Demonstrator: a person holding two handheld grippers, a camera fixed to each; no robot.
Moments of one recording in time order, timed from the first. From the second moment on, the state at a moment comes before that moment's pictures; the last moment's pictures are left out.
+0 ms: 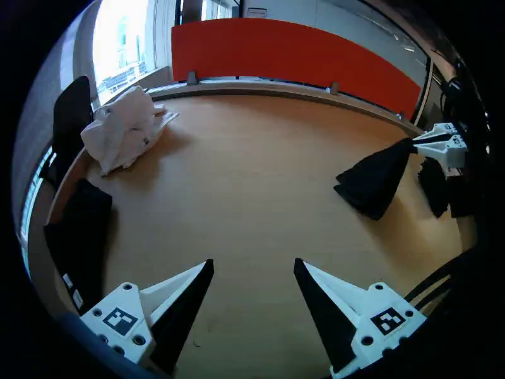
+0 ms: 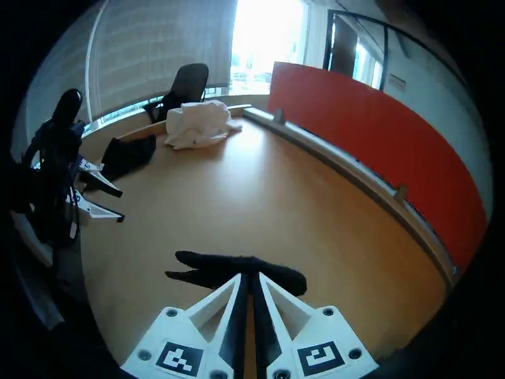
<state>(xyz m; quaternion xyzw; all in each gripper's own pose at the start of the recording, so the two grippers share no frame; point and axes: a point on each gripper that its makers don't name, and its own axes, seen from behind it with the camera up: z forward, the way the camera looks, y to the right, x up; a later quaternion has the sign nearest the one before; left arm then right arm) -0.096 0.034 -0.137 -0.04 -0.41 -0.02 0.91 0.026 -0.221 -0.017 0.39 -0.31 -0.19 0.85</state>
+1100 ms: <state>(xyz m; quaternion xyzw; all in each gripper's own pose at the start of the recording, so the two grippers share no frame) -0.088 0.040 -0.129 -0.05 -0.40 -0.02 0.91 0.087 -0.177 0.005 0.37 -0.29 -0.17 0.87</state>
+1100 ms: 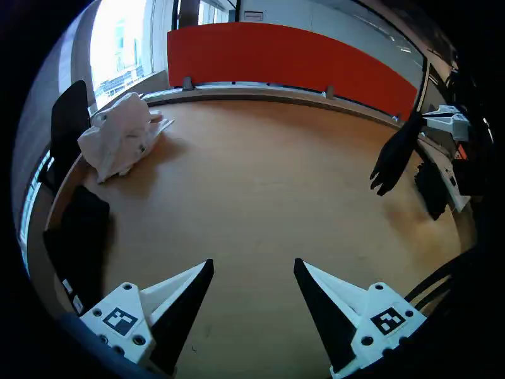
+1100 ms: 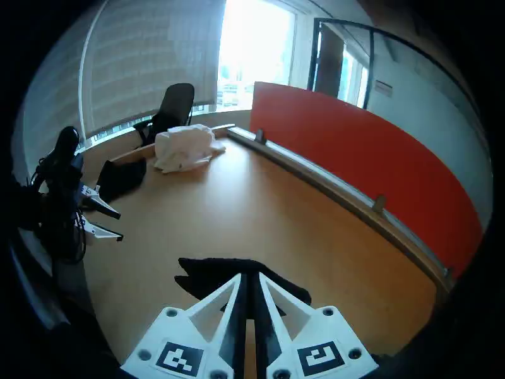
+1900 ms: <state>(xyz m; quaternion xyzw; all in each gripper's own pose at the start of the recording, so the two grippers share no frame) -0.085 0.045 -0.127 -0.05 -0.41 -0.02 0.91 0.117 -0.045 0.043 0.30 -0.30 -0.17 0.89</state>
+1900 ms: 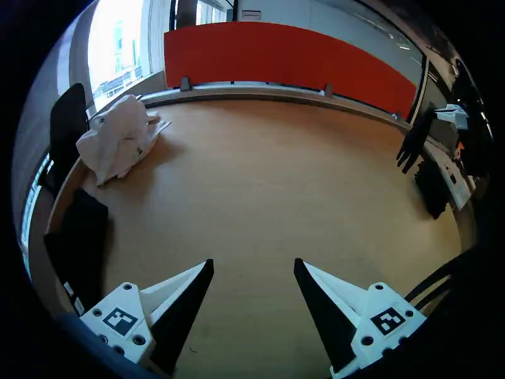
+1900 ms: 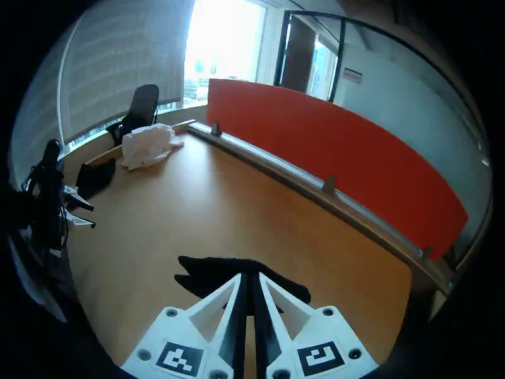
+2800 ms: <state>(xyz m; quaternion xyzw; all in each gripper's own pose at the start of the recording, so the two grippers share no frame) -0.086 0.053 -0.123 -0.05 -0.41 -0.01 0.91 0.136 0.071 0.084 0.23 -0.32 -0.18 0.90</state>
